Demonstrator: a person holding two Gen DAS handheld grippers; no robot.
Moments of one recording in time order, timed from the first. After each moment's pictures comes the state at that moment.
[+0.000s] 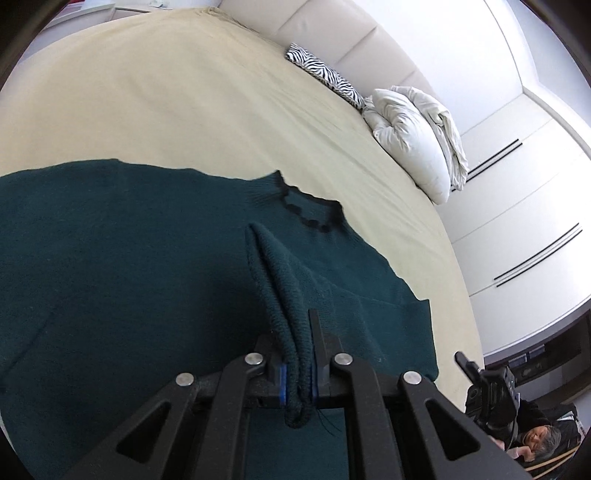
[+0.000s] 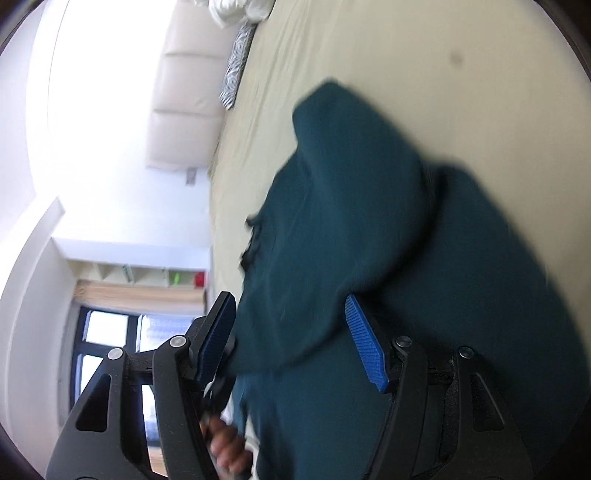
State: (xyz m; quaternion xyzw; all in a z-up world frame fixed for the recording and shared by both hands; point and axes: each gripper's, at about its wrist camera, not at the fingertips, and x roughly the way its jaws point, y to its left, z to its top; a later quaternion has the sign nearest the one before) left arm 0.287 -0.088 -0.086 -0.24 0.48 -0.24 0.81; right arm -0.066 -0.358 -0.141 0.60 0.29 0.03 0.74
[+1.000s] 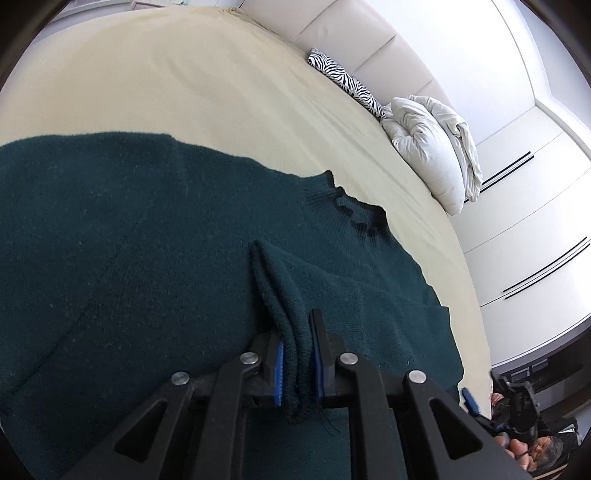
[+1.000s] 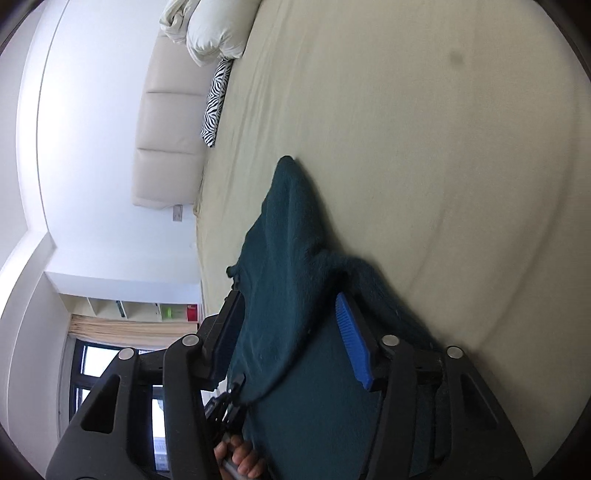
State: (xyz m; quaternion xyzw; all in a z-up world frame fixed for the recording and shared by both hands) left arm 0.293 -0.062 -0.121 -0.25 0.48 -0.22 0.81; right arm -0.066 -0.403 -0.137 0.61 0.28 0.00 0.75
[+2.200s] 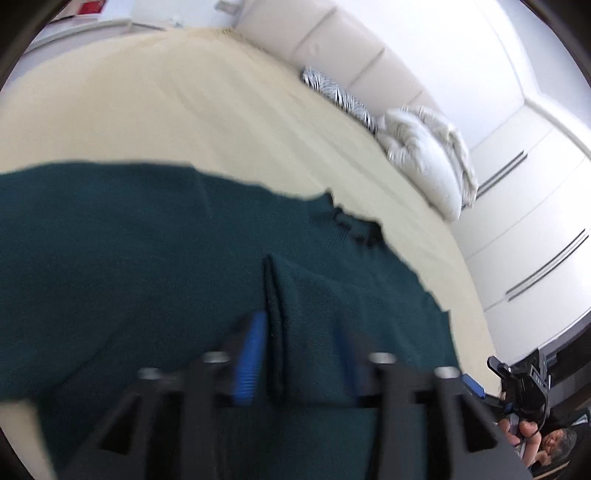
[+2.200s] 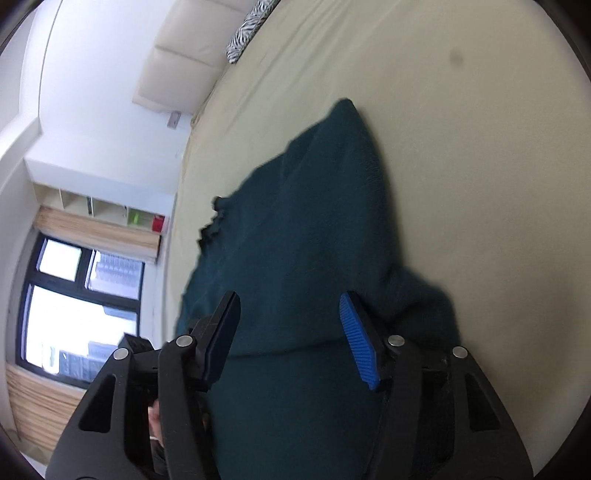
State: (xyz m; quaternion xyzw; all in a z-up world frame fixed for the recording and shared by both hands) left arm 0.265 -0.036 -0.099 -0.25 0.43 -0.21 0.84; right arm -0.037 -0.382 -0.104 0.47 0.38 0.08 0.79
